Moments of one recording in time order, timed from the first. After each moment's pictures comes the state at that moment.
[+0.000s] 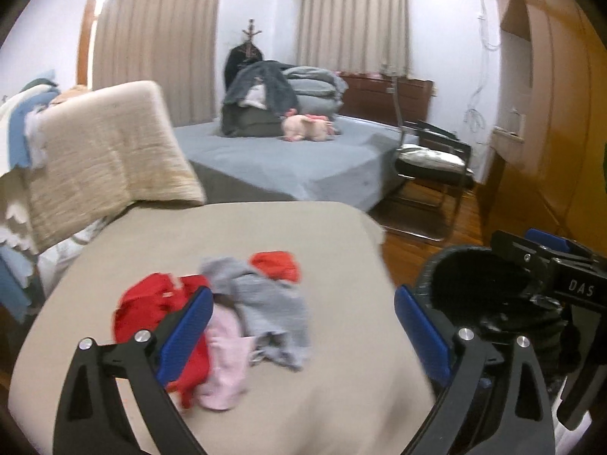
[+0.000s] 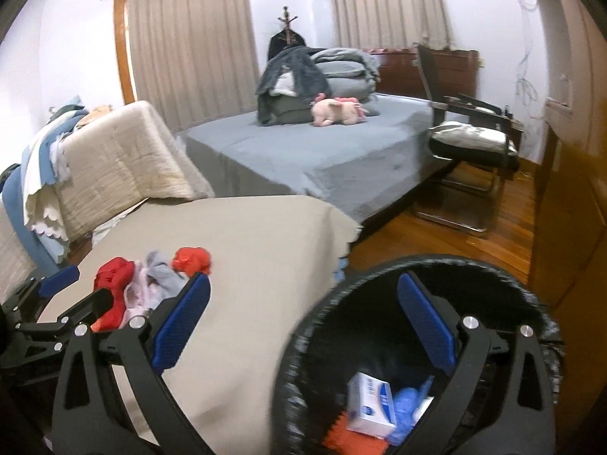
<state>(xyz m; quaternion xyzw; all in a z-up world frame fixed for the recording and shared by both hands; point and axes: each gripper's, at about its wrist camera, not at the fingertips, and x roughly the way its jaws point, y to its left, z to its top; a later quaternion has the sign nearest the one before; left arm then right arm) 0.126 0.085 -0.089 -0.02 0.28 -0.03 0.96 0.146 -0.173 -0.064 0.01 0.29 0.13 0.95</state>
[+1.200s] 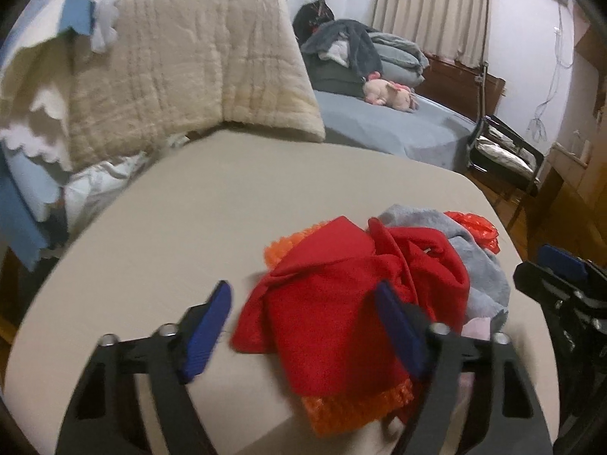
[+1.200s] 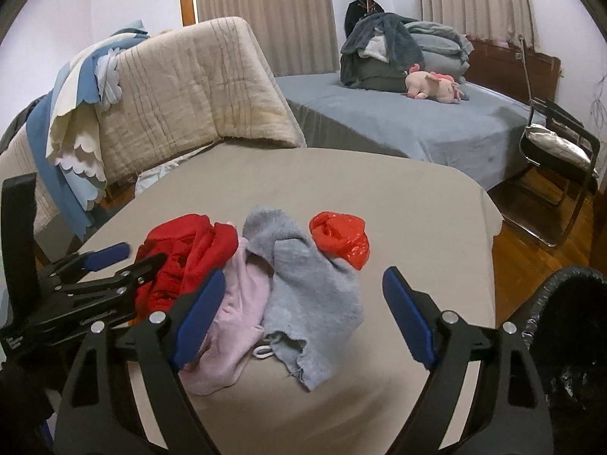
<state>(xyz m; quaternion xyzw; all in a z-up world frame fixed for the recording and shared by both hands) 0.168 0.245 -0.172 -0.09 0.35 0.04 0.93 0.182 0.012 -0.125 -0.05 0.34 0.24 0.91</state>
